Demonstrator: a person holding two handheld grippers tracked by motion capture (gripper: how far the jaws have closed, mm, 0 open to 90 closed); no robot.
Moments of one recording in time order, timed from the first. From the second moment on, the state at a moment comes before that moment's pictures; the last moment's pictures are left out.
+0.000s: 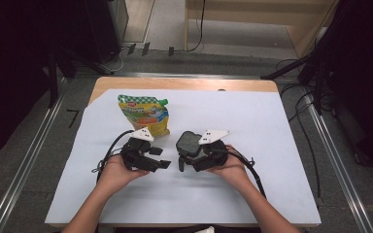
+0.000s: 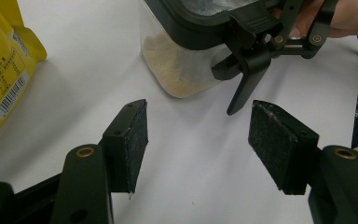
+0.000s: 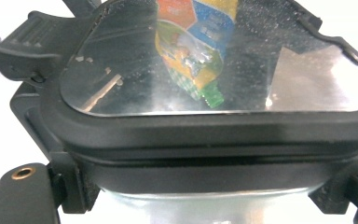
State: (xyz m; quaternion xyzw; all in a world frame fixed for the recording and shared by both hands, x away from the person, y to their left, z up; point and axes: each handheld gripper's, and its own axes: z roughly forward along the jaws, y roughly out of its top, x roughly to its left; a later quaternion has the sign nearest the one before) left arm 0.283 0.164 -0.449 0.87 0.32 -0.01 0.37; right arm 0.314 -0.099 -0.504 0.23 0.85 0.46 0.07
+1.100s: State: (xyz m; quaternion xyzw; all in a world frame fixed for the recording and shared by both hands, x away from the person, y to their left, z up) left arm 0.285 0.159 -0.450 0.87 0.32 -0.03 0.37; right arm 0.290 -0.118 -0.501 0.25 0.86 0.43 0.08
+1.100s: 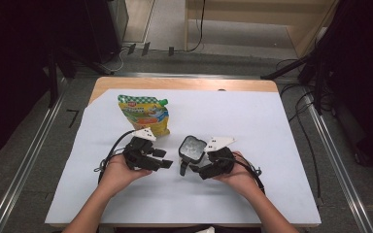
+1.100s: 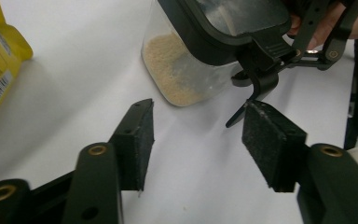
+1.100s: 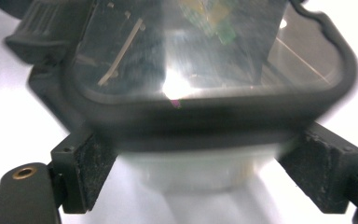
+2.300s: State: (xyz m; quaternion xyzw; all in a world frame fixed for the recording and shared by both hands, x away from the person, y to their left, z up) left arm 0.310 0.140 -0.458 0.87 0.31 -0.01 0.37; right arm 0.264 -0.158 -0.471 0.34 0.84 0.43 0.05
